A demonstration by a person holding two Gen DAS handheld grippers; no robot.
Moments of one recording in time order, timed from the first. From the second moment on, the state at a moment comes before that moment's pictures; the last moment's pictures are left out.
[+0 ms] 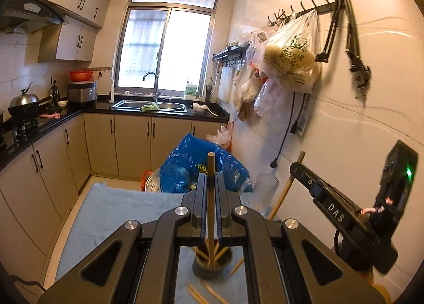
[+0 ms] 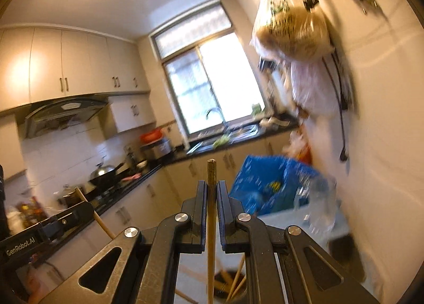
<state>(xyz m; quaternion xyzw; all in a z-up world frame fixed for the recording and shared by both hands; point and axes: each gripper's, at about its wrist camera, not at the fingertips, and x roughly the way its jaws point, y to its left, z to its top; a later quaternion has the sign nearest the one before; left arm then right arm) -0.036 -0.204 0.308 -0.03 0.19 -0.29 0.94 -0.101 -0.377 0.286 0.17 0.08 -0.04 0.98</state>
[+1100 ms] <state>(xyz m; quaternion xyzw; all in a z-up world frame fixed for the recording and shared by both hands) -0.037 -0.204 0.267 -0.03 0.25 -0.28 0.93 -0.083 -0.416 0.217 0.21 0.17 -0.08 0.96</state>
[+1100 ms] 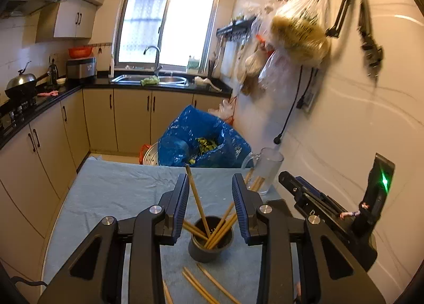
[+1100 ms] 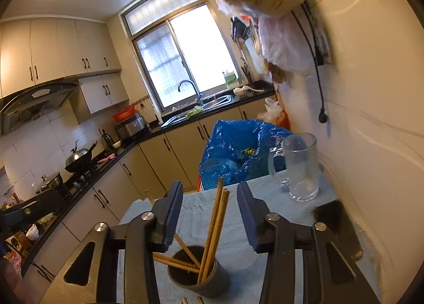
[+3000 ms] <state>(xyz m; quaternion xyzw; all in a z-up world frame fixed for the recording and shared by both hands) -0.007 -0.192 0.013 0.07 0.49 -0.21 0.84 -0.026 -0.314 0.024 0.05 0.48 0.02 0.88</state>
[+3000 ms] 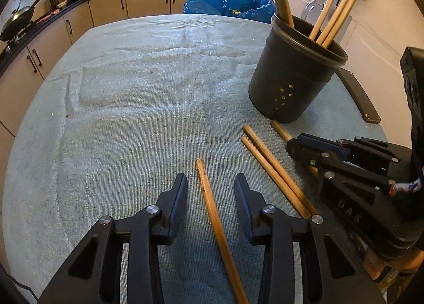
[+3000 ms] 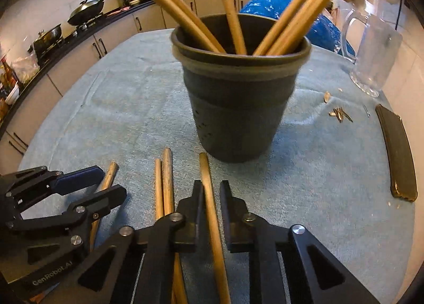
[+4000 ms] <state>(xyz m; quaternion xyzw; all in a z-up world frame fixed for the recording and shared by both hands) -0.059 -0.158 0.017 0.08 0.53 -0.23 0.81 -0.148 -0.363 0.023 0.07 0.51 0.00 0.86</state>
